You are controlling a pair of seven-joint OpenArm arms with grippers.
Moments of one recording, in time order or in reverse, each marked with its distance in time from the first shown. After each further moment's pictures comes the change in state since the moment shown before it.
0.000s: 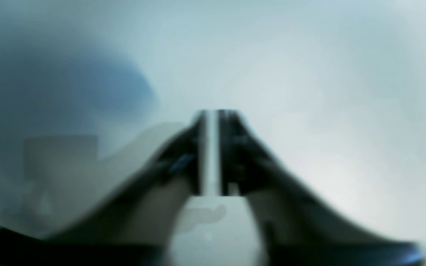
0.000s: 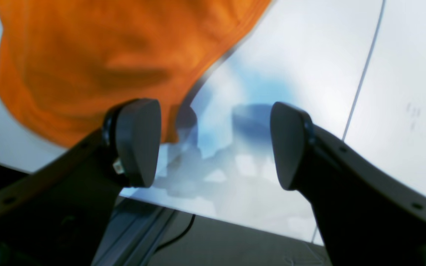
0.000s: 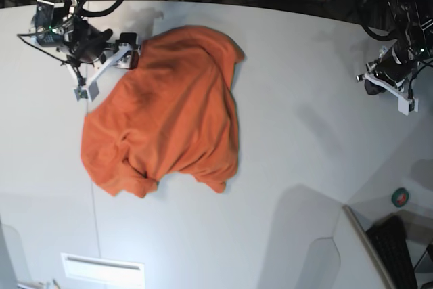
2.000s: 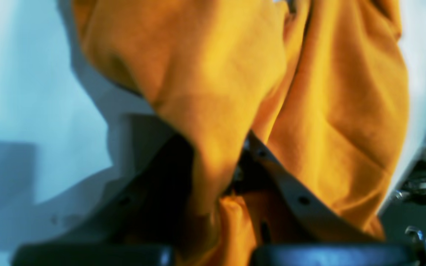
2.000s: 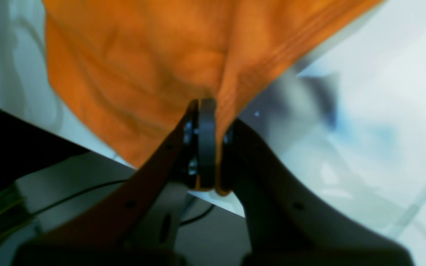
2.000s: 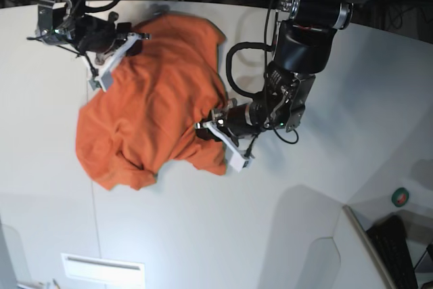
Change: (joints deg) left arm -32.3 21.8 29.5 -40.3 0.0 -6.4 -7.9; right arm -0.2 7.8 -6.7 -6.2 12.2 0.0 -0.4
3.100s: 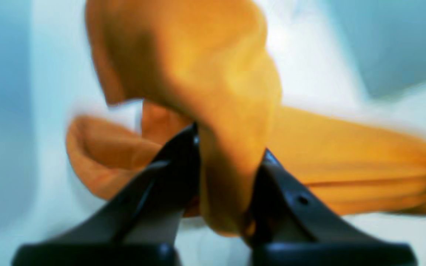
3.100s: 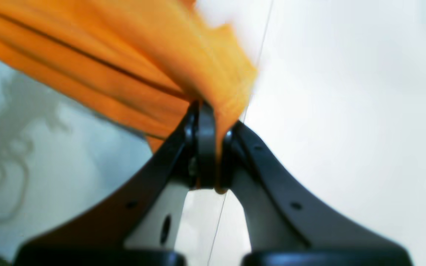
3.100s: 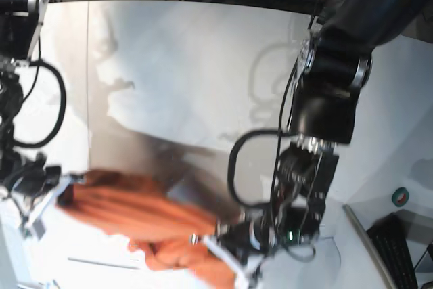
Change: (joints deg) left arm -14.4 -3.5 12.7 28.9 0.9 23.7 16.7; right arm 29.9 13.8 0.0 6.6 1.1 -4.7 -8.7
